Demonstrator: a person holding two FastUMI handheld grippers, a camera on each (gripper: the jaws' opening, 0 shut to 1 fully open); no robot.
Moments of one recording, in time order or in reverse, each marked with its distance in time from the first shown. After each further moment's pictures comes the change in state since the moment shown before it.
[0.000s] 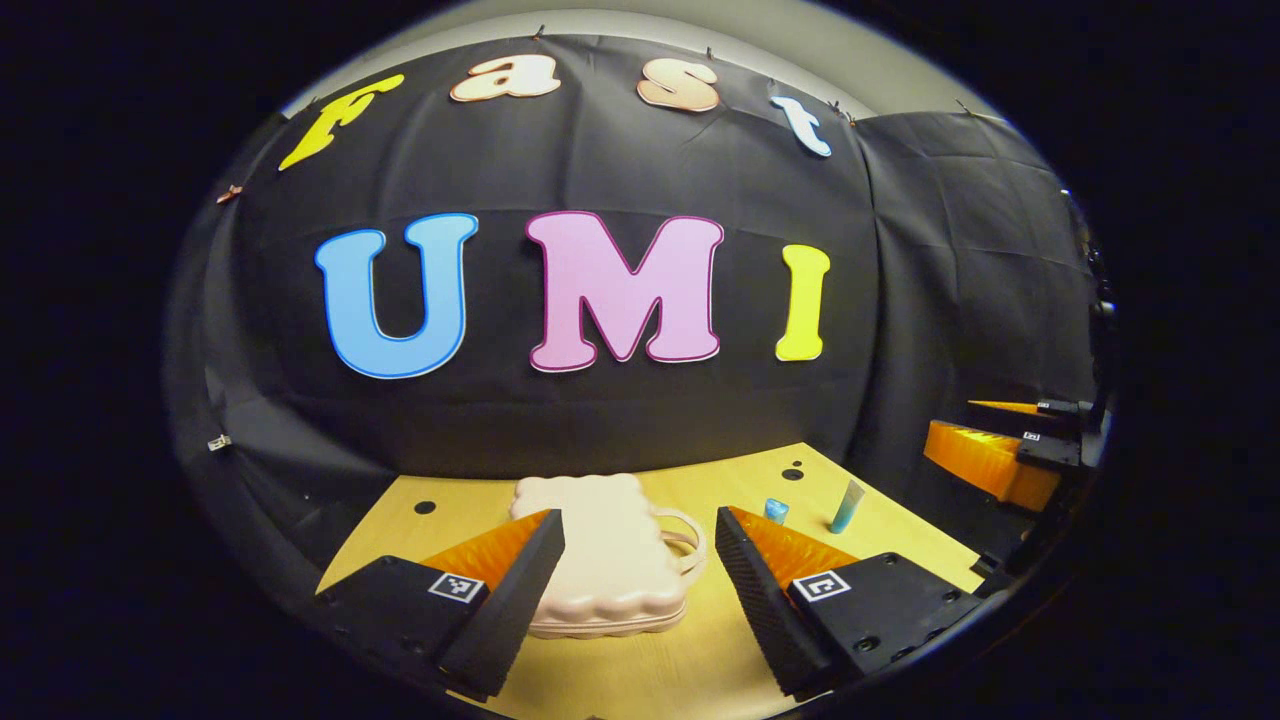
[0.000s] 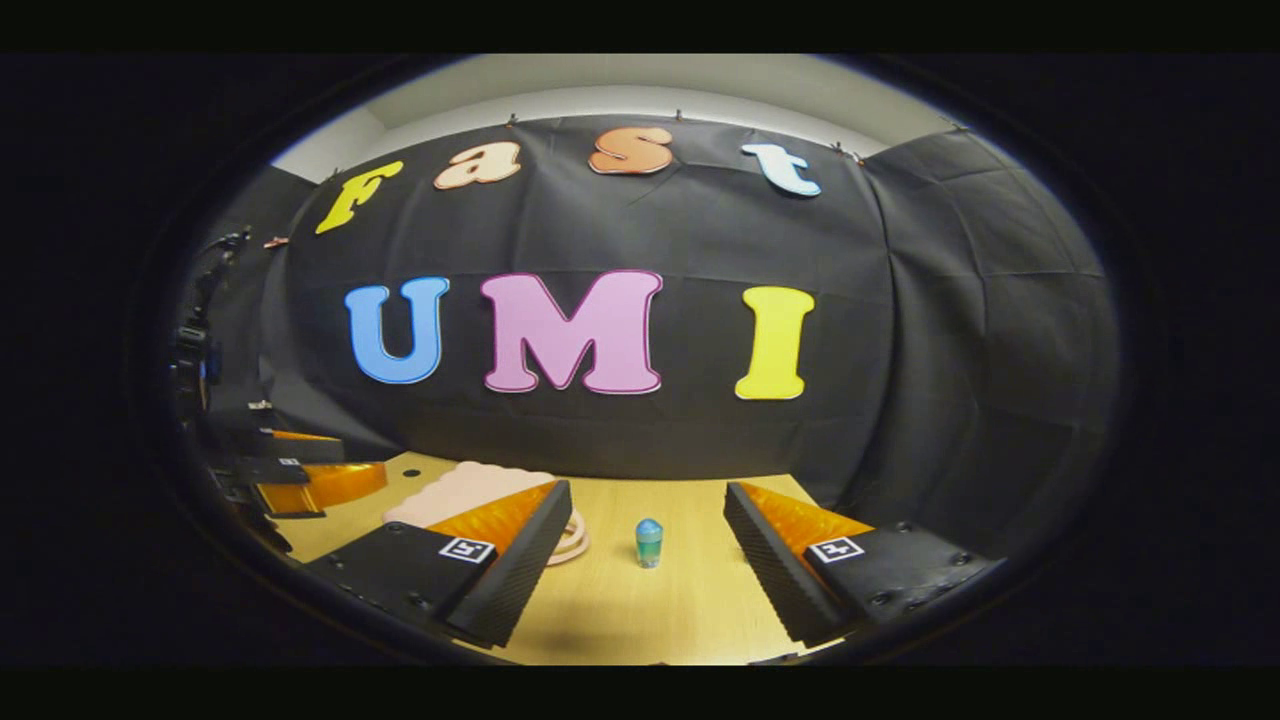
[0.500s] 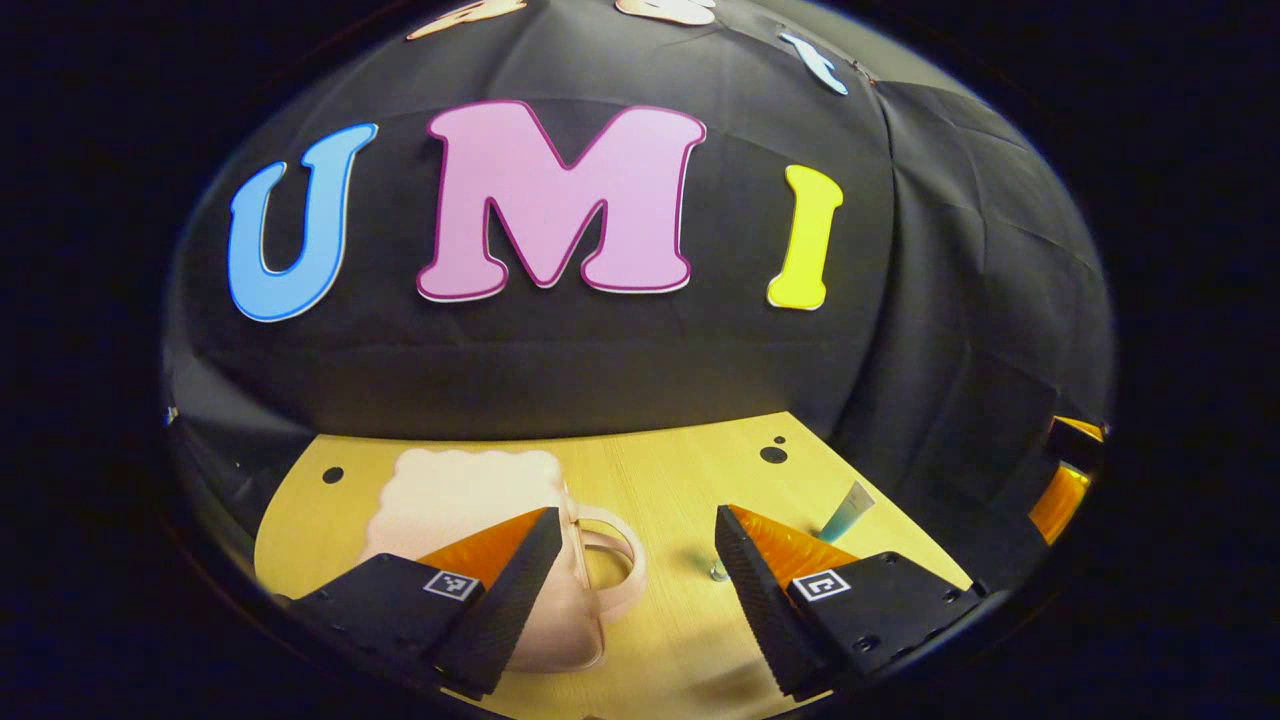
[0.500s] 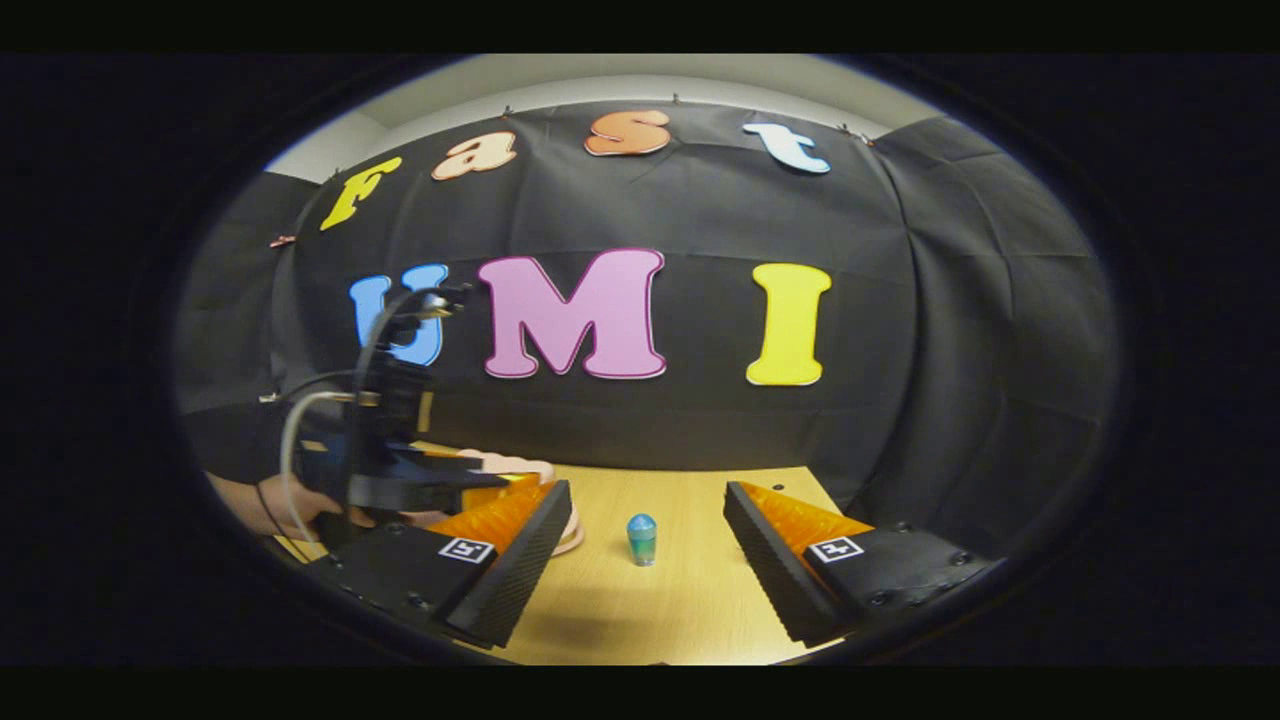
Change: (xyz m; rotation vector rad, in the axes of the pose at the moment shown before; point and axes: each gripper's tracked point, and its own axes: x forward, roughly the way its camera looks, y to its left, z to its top) left arm 0.170 -0.073 -0.056 -0.055 0.217 -0.051; right arm 0.034 -0.019 -0.035 0.012 0.077 0.100
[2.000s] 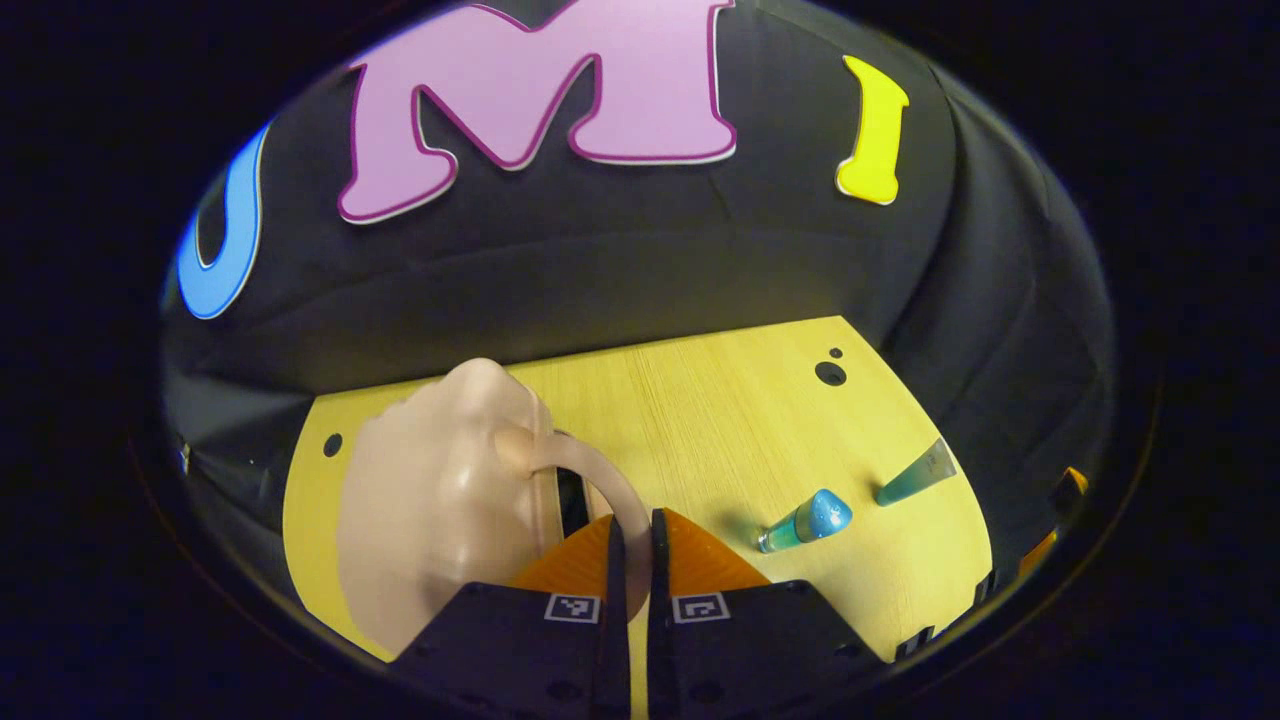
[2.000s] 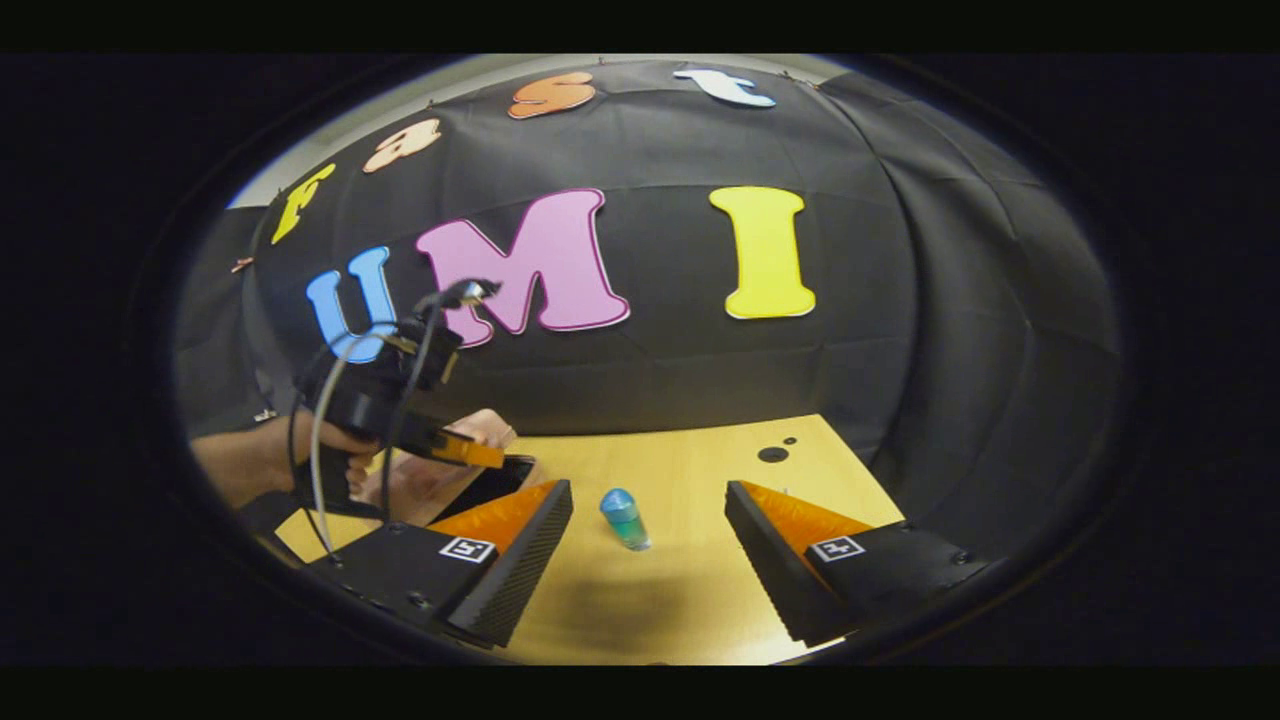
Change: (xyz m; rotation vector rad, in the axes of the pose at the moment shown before) left arm 0.037 0.054 0.020 0.009 0.314 0.076; right arm 0.055 -0.037 -0.051 0.143 0.130 0.009
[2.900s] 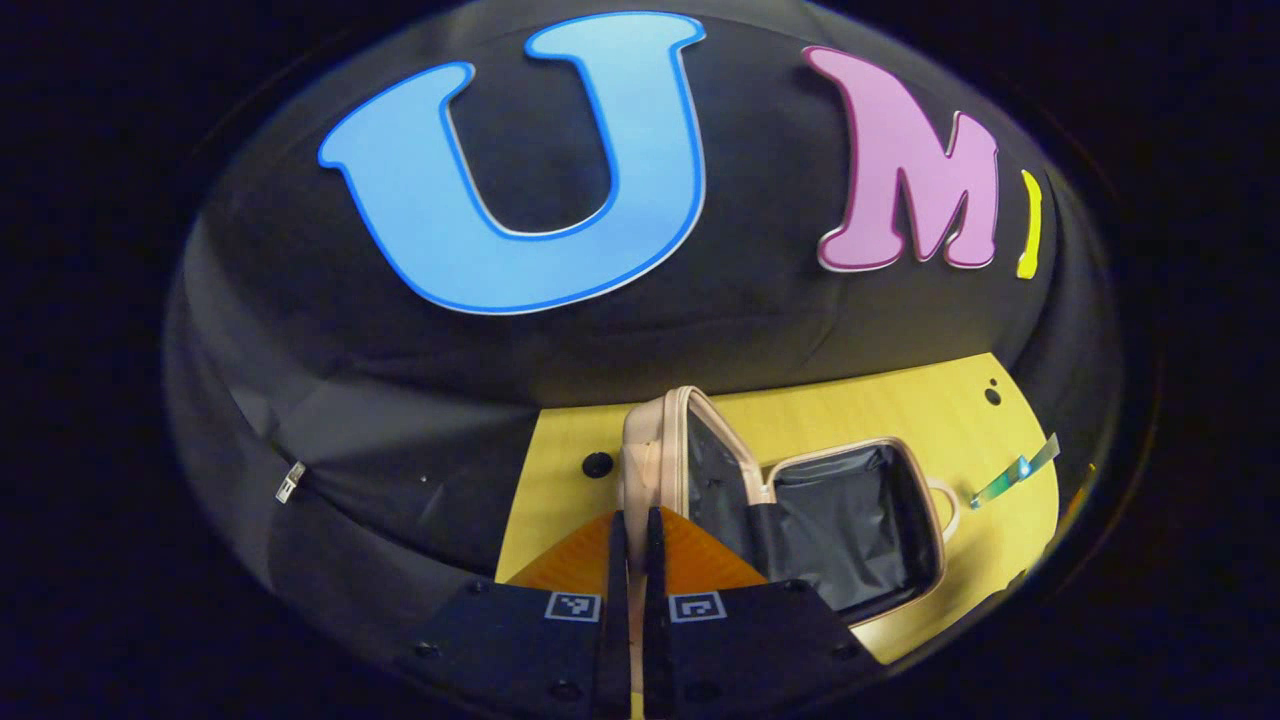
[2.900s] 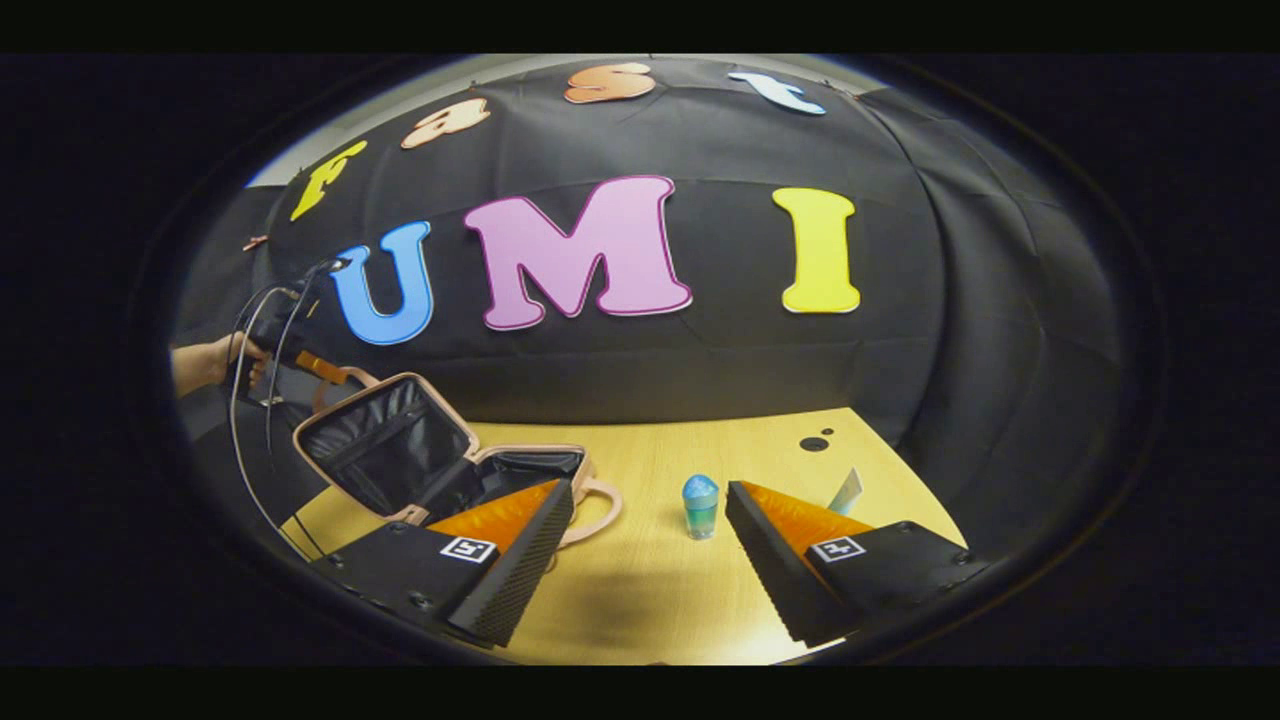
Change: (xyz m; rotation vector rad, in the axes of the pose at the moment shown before) left arm -0.099 0.418 -0.010 -0.017 -0.014 0.313; right arm 0.004 0.080 -0.033 -0.043 0.046 -0.049
